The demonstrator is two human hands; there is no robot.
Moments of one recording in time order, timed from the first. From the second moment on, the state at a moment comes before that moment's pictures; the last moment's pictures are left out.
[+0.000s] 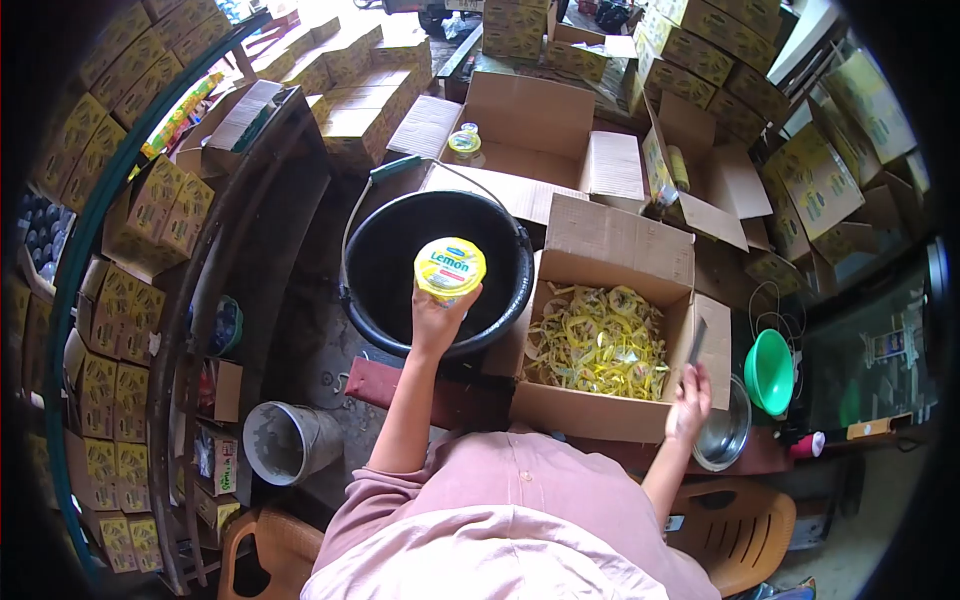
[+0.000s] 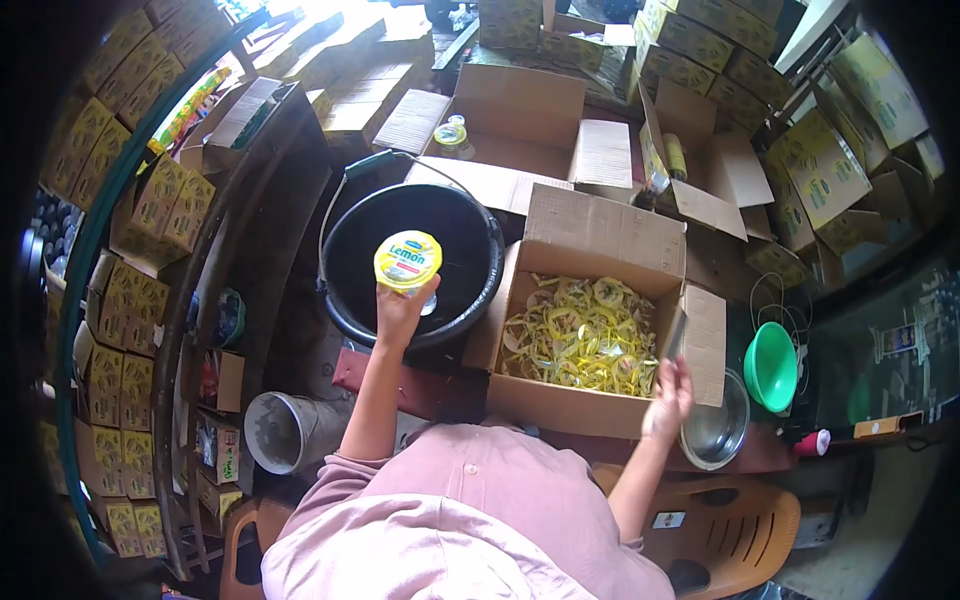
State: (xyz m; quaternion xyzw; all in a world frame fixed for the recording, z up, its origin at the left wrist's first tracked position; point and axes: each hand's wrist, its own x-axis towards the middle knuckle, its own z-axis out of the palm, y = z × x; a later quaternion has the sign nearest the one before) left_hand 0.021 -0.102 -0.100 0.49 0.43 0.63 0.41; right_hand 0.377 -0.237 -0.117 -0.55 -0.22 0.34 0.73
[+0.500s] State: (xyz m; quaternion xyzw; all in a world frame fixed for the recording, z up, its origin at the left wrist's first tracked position) left_hand 0.019 -0.104 -0.083 0.58 0.47 0.60 0.30; right_hand 0.166 -0.112 -0.002 -0.39 -0.82 0.18 0.37
